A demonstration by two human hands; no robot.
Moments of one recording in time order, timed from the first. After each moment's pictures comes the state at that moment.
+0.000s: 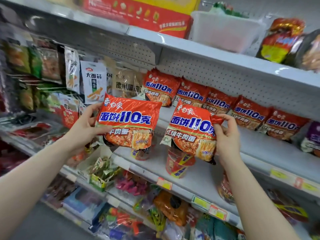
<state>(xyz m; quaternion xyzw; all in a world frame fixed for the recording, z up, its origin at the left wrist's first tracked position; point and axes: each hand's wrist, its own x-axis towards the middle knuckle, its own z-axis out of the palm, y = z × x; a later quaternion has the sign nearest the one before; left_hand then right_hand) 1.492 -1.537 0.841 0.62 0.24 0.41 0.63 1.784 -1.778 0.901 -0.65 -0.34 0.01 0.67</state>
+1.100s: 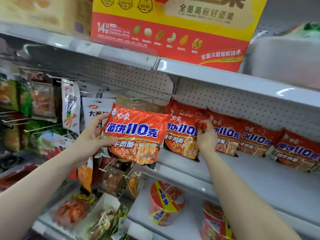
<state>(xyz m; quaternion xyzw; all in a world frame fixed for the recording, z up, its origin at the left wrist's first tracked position) 1.538 -1.306 0.891 0.67 0.20 0.40 0.59 1.859 -1.455 0.918 -0.78 -0.31 -0.17 0.52</state>
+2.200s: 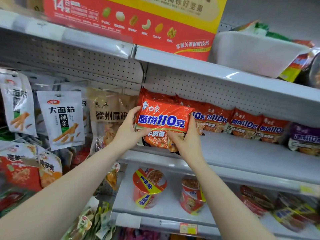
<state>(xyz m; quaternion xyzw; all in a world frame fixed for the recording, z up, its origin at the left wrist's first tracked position) 1.654 -1.350 0.895 0.75 0.05 0.35 0.55 1.755 -1.524 0.900 -0.77 -0.33 -0.13 0.53</state>
